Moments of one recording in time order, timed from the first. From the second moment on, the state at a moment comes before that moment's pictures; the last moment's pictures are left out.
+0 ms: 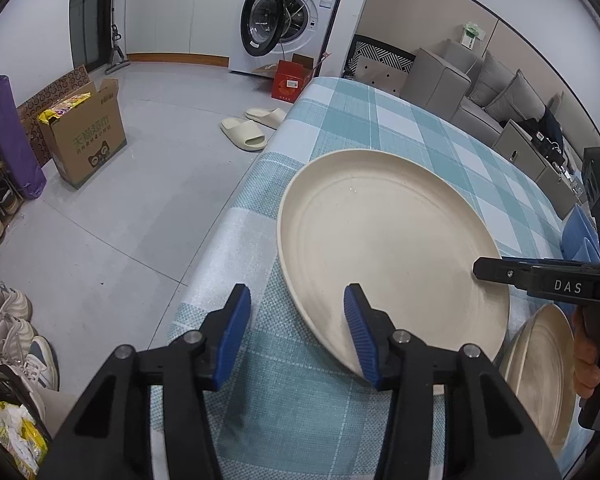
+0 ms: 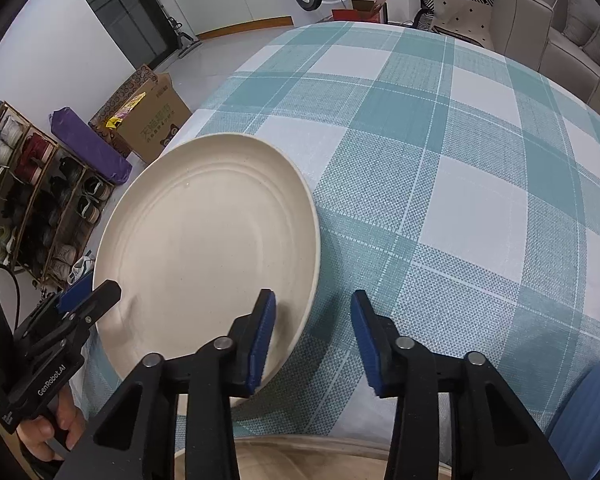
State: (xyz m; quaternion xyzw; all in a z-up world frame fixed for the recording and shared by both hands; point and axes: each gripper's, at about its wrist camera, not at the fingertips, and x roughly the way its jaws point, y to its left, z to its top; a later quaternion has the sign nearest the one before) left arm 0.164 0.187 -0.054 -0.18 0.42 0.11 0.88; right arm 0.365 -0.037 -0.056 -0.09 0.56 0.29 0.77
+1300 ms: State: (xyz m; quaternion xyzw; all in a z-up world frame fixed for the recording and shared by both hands) left arm 0.159 0.178 -0.045 -0.17 0.41 0.09 0.89; right arm 0.352 -0.036 -0.047 -0.10 0.54 0.31 0.77
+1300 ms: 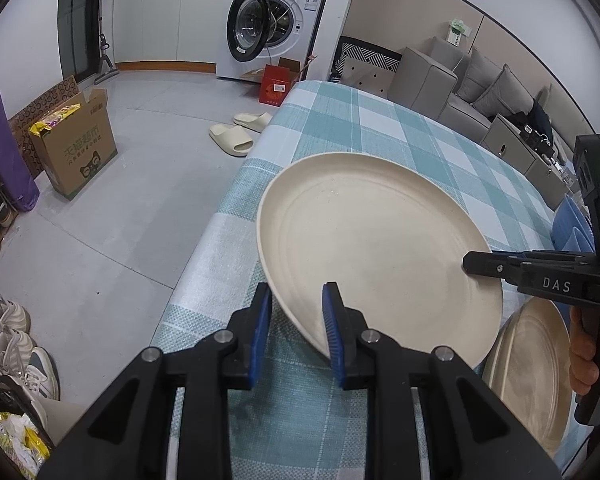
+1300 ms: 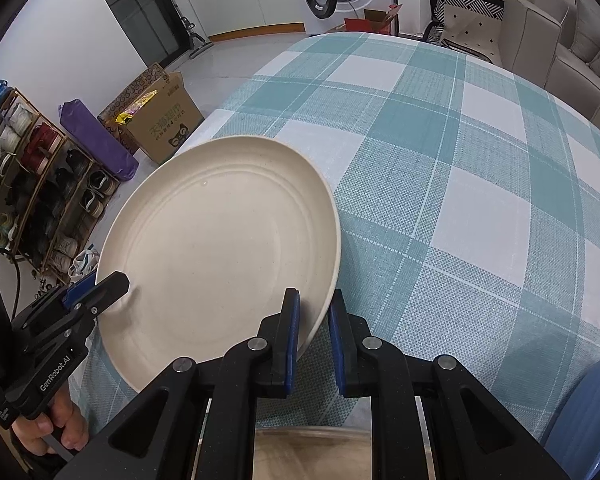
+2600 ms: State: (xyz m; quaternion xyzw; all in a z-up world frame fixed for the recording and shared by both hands) left arm 0.140 0.135 0.008 -0.13 0.38 0.04 0.91; right arm 0.314 -0.095 0.019 -0.10 0.52 0.28 0.80
